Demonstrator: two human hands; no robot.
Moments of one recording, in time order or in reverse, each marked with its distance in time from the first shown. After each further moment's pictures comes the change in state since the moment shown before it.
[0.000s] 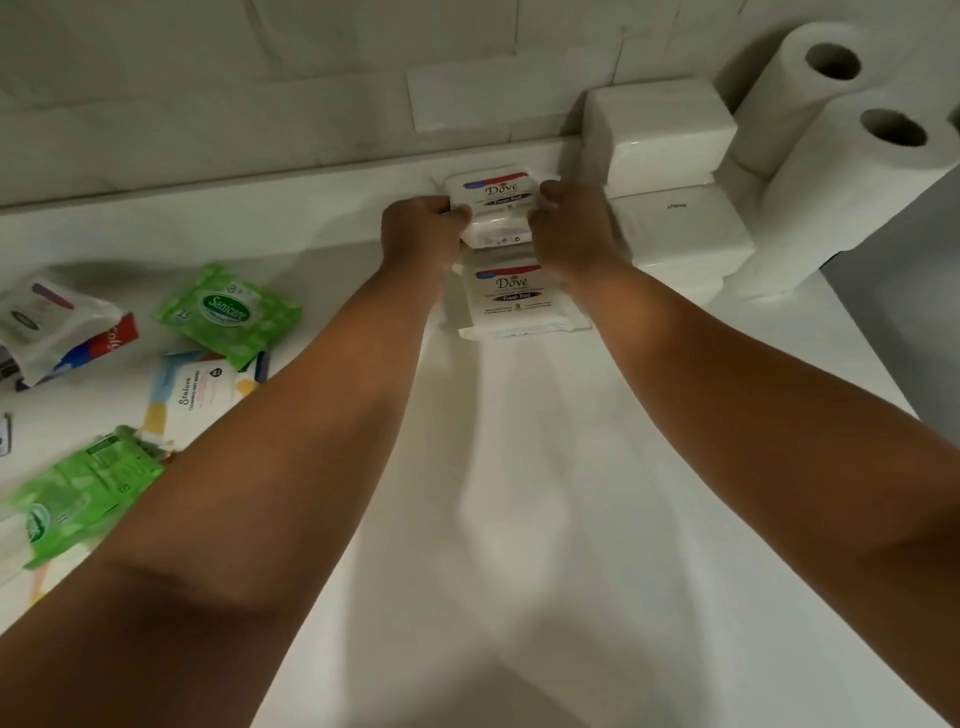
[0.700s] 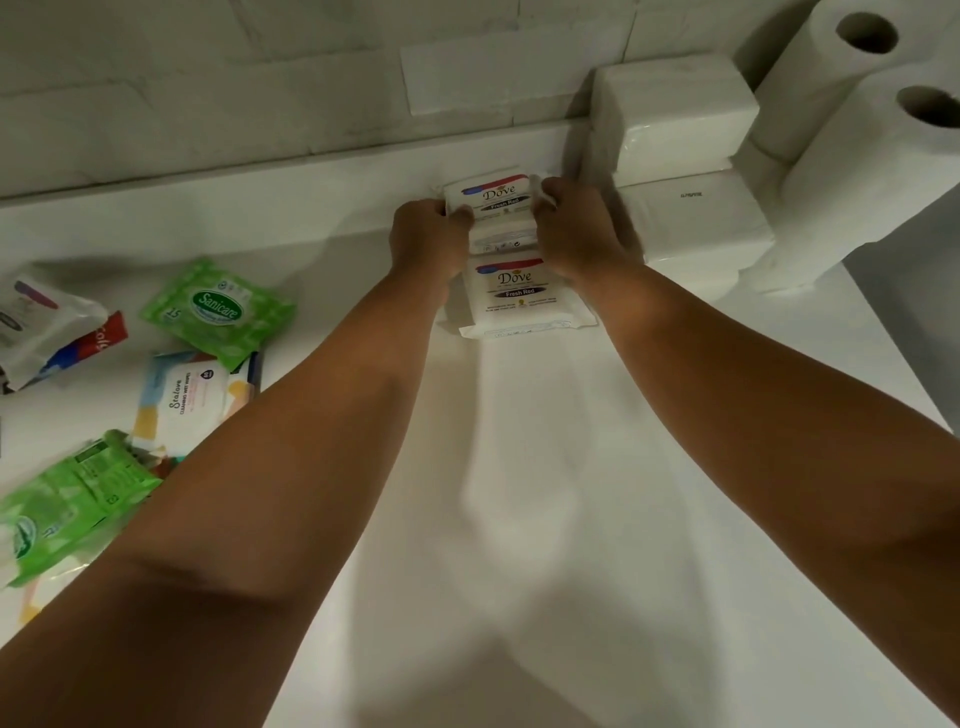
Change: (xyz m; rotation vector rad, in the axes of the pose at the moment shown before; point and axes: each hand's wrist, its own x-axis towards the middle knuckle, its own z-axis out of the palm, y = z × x) left_hand 0.002 -0.009 0.008 0.242 0.037 0.046; right_hand 0.011 0.009 0.010 0.153 -0.062 0.057
